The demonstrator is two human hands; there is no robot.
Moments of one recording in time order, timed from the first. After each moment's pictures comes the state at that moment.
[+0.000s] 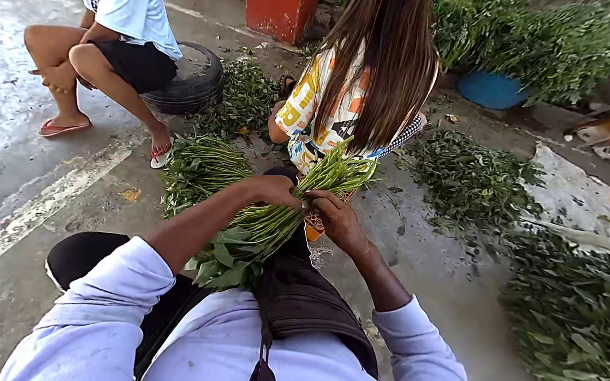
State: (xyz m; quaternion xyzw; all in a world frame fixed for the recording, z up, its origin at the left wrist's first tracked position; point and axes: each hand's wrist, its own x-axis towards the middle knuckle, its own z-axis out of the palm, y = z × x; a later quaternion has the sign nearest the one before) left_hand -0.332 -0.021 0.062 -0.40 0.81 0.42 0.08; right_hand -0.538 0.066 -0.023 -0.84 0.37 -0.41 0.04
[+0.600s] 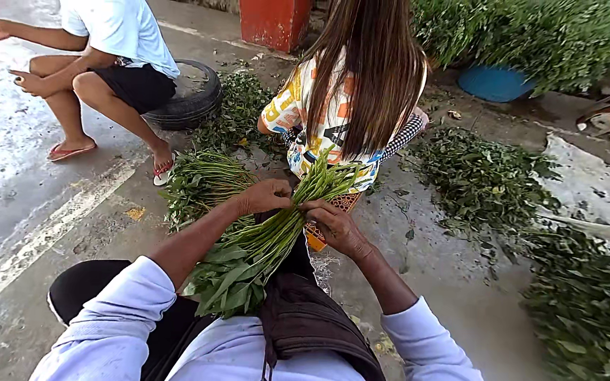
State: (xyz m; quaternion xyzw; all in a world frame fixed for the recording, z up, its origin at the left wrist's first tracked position) left_hand -0.311 -0.074 0.017 -0.23 0.88 0.40 -0.13; right_hand -0.548 0.033 -0.030 -0.85 0.29 -0.42 0.11
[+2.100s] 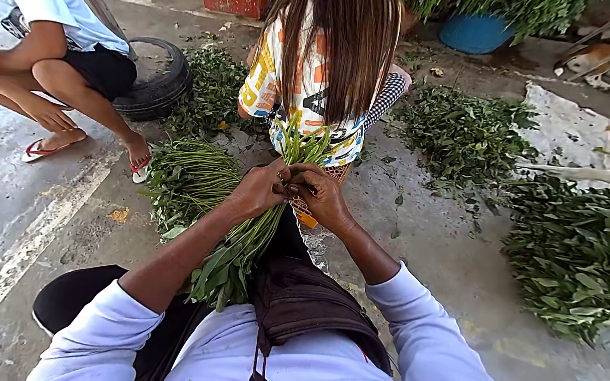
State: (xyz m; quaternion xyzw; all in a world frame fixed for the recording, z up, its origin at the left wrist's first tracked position) left_hand -0.333 -0.012 0.054 -0.36 0.85 0.37 -0.12; right_hand -0.518 0.045 -0.007 -0.71 0.44 -0.51 0.21
